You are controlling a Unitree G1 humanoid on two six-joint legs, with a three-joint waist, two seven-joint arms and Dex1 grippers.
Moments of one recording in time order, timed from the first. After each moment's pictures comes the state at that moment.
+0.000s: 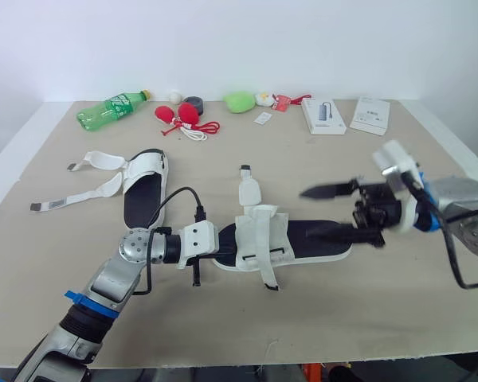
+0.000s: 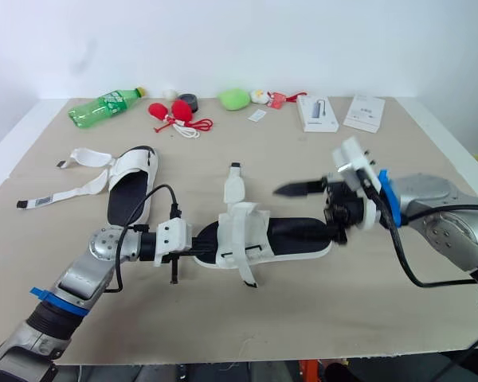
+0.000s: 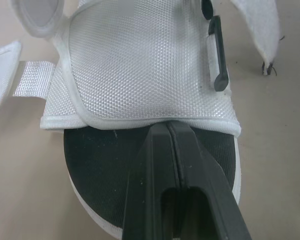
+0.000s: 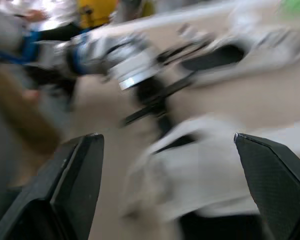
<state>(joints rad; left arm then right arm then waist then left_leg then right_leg) -0.39 0.50 -0.31 -0.04 -0.12 0.04 -1.07 -0.60 -1.38 0.51 -0.19 1.27 0.33 1.13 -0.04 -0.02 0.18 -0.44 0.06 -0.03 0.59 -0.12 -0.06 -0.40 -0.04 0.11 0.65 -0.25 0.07</state>
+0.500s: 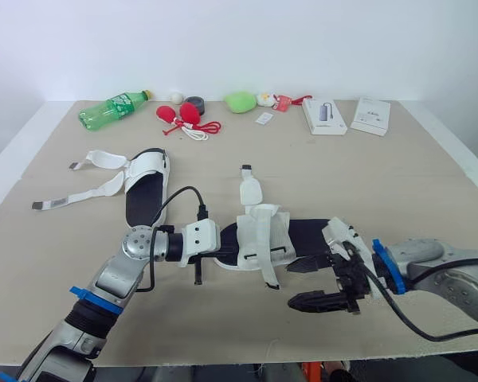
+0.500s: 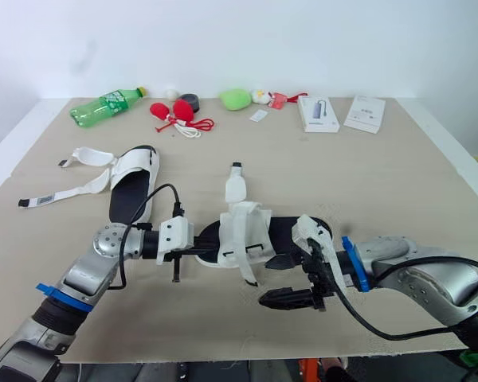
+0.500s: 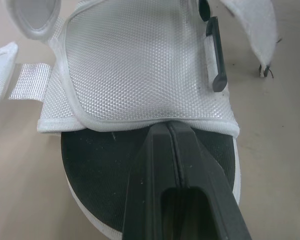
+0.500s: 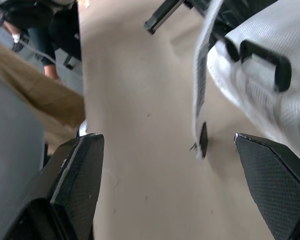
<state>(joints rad) -0.41 0.47 -0.31 0.02 -0.12 0.01 -1.08 -0.31 -1.14 0.30 -0.38 1.03 0.69 0.91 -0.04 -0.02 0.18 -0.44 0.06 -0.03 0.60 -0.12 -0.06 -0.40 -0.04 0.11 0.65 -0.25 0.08</state>
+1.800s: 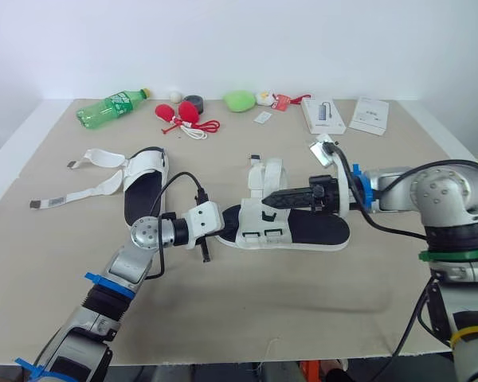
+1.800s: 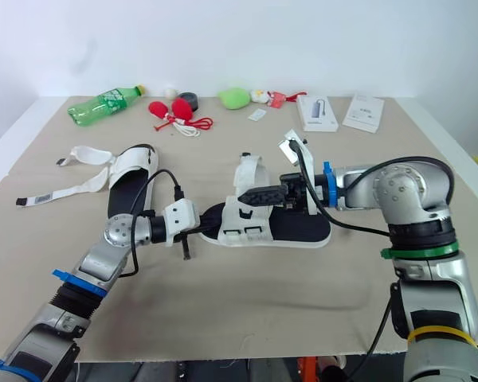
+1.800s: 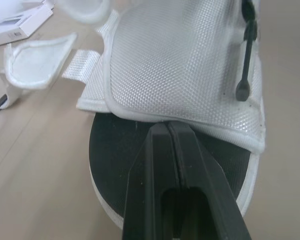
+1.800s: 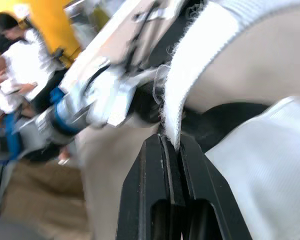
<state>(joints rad) -0.50 0.40 -0.28 0.19 -0.04 -0.08 -0.92 -0.89 -0.71 0.09 0.11 1.01 1.35 0.75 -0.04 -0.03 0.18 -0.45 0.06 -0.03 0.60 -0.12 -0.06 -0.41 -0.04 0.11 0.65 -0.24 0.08</state>
